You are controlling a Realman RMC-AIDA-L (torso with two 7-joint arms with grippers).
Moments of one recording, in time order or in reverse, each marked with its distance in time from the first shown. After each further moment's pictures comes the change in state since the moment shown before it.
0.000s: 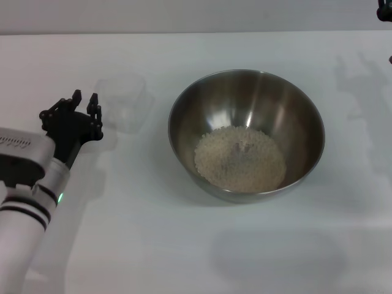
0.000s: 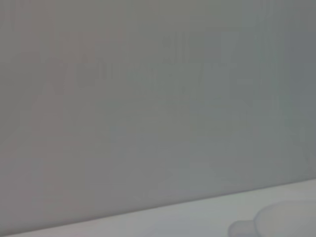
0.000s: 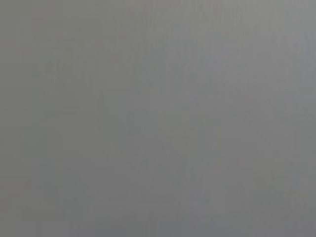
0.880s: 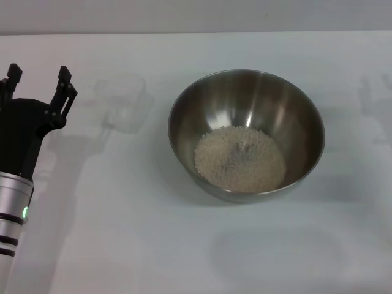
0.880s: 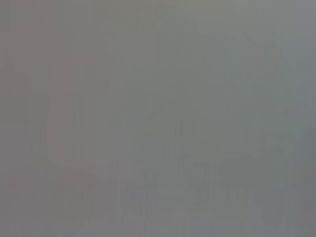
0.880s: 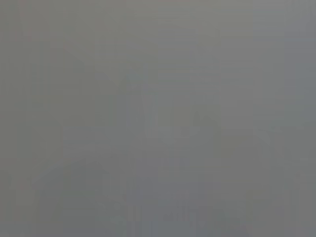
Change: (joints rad) left arm 0.128 0.001 0.042 0.027 0.098 0.459 -0.217; right arm -0.098 0.011 -0.012 0.088 0.000 0.044 0.231
